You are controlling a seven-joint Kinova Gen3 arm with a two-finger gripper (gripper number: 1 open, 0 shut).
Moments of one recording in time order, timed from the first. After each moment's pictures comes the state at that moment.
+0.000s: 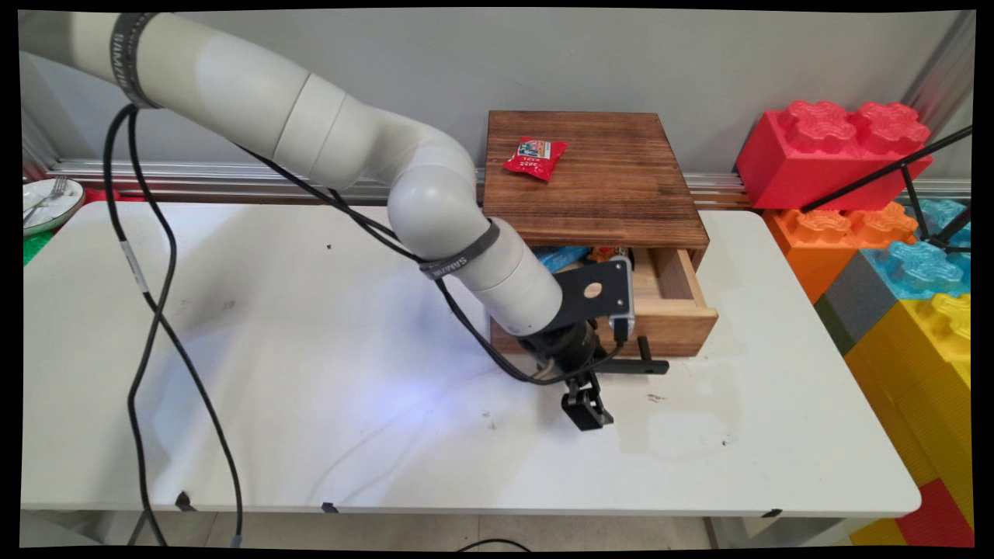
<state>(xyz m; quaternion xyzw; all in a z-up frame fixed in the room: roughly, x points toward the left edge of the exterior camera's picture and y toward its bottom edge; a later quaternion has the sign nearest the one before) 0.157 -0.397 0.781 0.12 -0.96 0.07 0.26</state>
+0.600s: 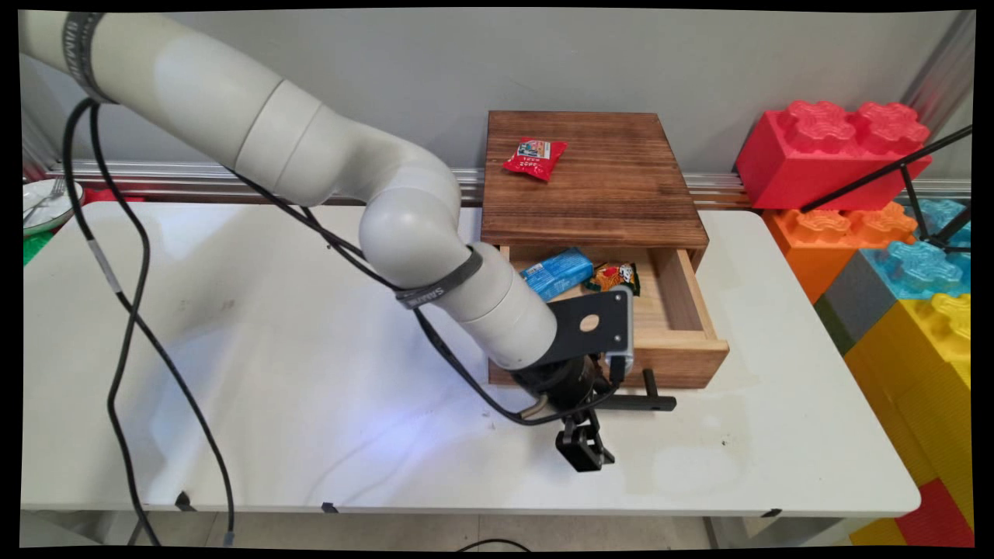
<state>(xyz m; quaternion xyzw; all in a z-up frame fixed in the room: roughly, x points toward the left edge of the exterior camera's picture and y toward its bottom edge) 0.151 -0.354 0.787 0.10 -0.96 0.06 0.27</state>
